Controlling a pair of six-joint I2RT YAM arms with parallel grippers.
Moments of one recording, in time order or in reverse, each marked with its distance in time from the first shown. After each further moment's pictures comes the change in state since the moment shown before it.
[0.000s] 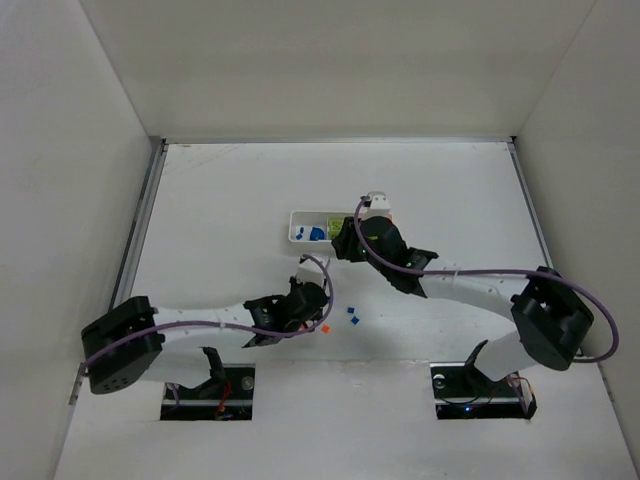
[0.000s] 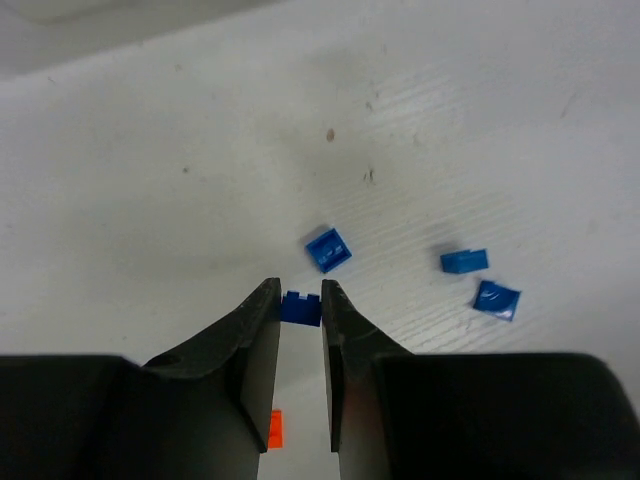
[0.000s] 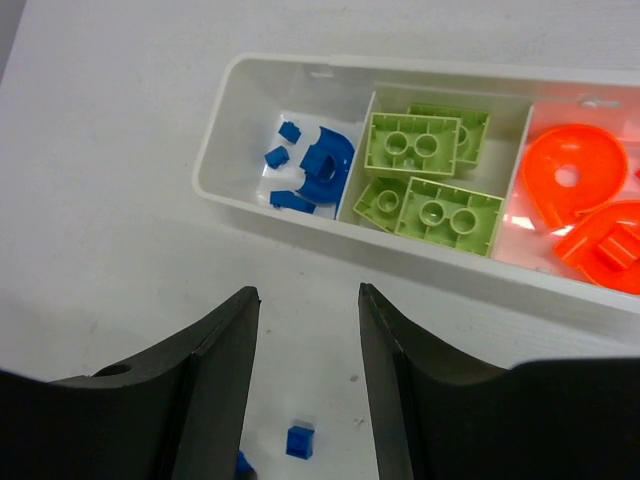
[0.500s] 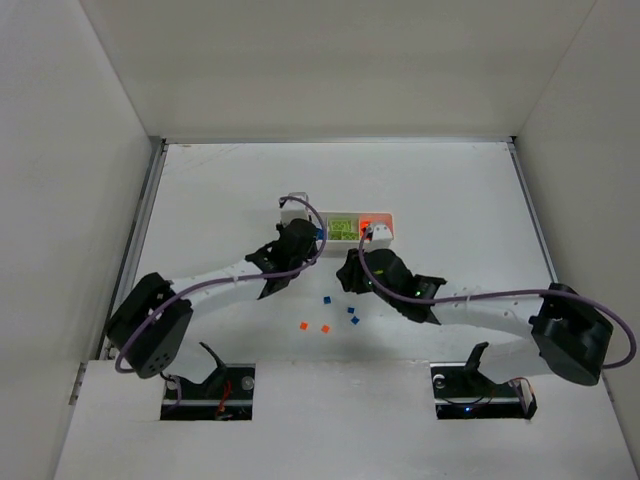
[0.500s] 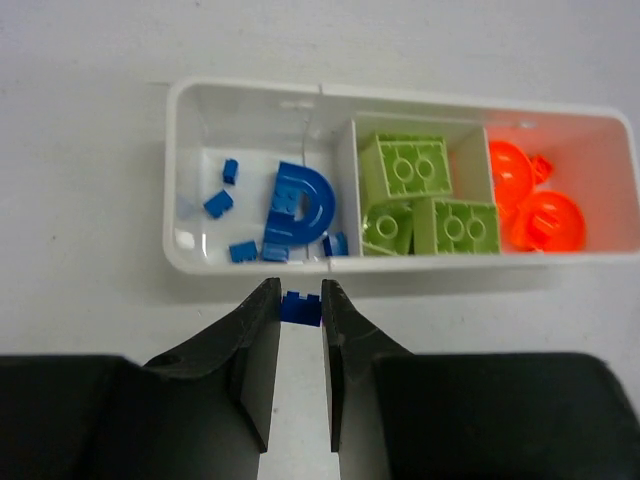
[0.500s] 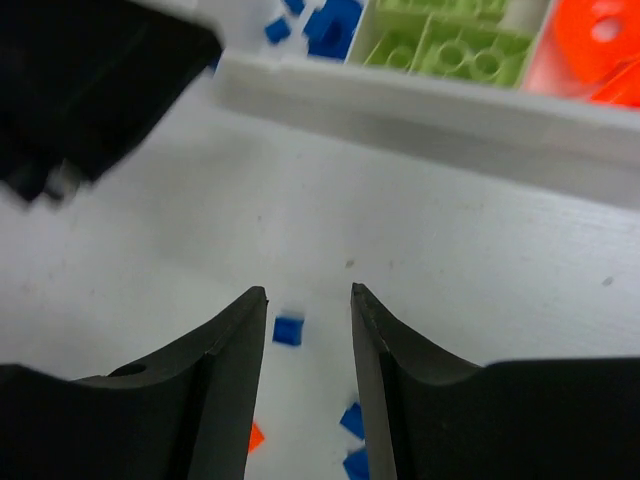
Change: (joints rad) left arm 0.361 0.133 0.252 0.076 0.026 0.032; right arm 0.116 -0.149 -0.199 -0.003 0.037 0.039
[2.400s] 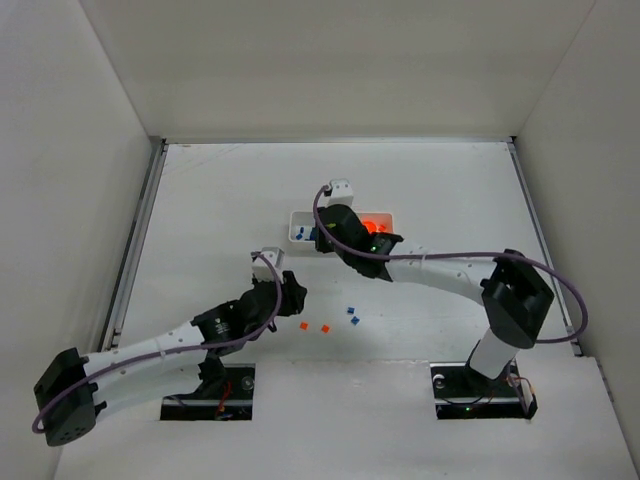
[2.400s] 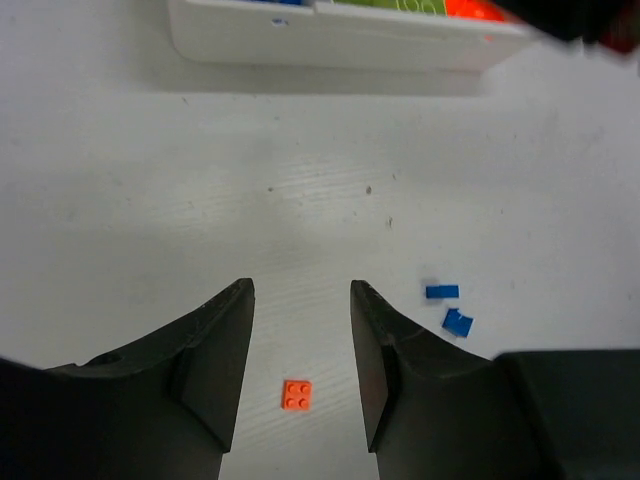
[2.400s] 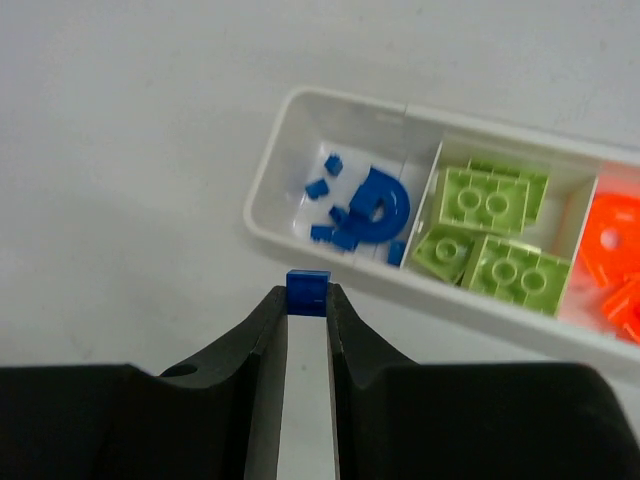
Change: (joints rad) left arm -0.209 -0.641 -0.391 -0.225 0.021 -0.162; right arm 0.004 0.335 0.518 -0.212 0.116 -0.120
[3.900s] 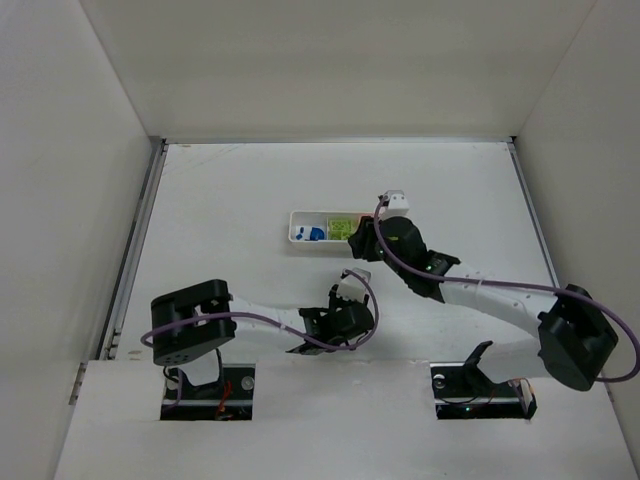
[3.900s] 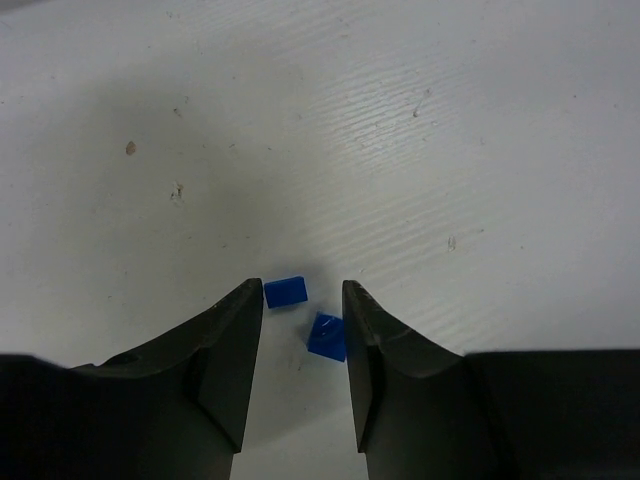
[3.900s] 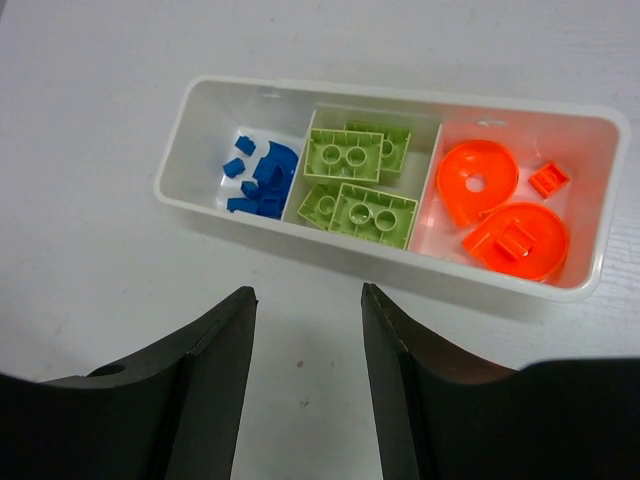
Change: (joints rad) left arm -0.346 0.851 0.359 0.219 -0.173 -0.006; right arm -0.172 -0.332 -0.383 0.154 -0.146 0.006
